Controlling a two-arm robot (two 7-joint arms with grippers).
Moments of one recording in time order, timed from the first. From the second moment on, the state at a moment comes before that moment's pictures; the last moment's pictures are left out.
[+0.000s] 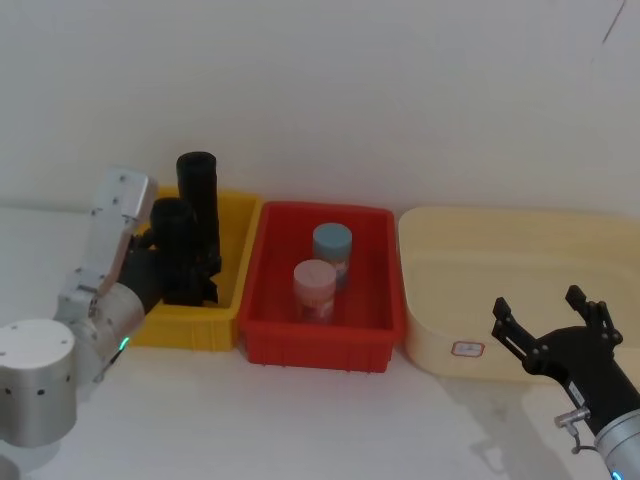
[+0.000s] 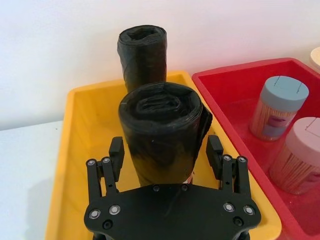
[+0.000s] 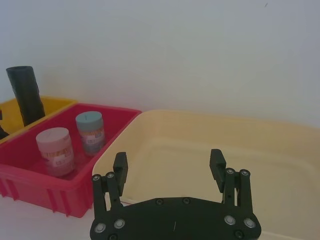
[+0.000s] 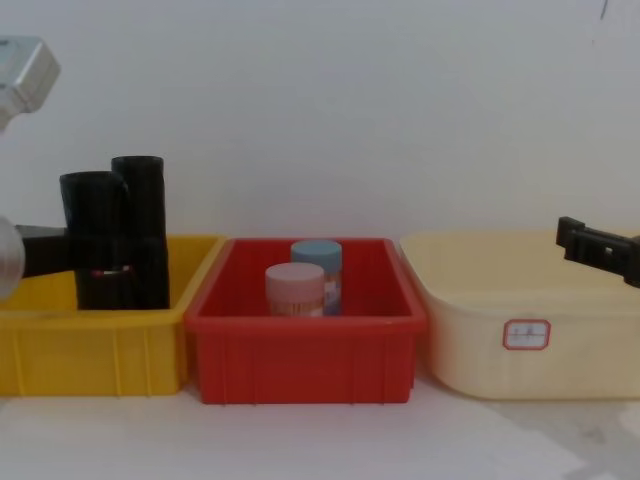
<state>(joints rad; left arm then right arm) -0.31 0.31 0.26 -1.55 -0.31 0.35 0.00 -0.01 0.34 -0.23 -1.77 0.29 0.03 0.07</state>
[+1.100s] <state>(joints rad) -0.37 0.27 0.29 -1.45 -0.27 0.31 0.00 -0.01 0.34 -0.23 -1.77 0.29 0.03 0.07</state>
